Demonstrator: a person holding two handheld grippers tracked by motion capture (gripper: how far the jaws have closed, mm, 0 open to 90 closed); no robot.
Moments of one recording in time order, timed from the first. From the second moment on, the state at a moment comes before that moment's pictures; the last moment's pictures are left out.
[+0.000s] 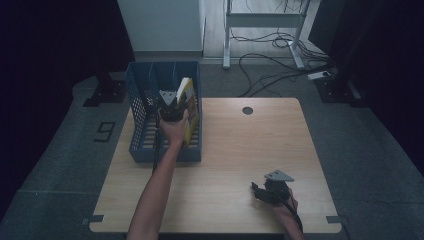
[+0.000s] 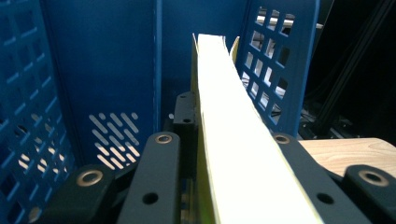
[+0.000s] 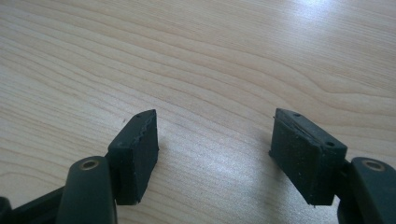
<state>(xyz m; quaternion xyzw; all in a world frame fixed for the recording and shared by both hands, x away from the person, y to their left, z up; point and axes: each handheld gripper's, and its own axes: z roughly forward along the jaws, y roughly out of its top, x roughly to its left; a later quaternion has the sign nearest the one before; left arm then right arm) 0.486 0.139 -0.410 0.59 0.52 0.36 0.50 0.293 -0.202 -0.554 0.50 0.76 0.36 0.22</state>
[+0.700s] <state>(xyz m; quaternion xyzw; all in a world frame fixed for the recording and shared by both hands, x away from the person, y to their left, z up) 0.496 0.133 -0.421 0.59 0.52 0.38 0.49 0.293 -0.201 -0.554 0.50 0.76 0.36 0.22</state>
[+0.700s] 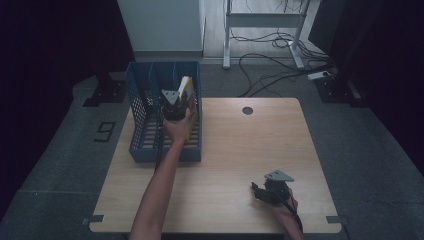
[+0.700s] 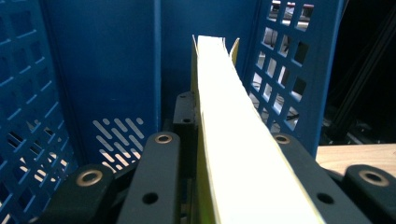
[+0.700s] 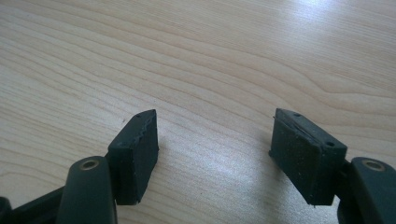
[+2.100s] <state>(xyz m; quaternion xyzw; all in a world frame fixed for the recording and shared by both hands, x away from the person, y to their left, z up) 0.469 0.155 -0.418 0.57 0.53 0.37 0.51 0.292 -0.201 -0.554 0.50 0.76 0.35 0.23</state>
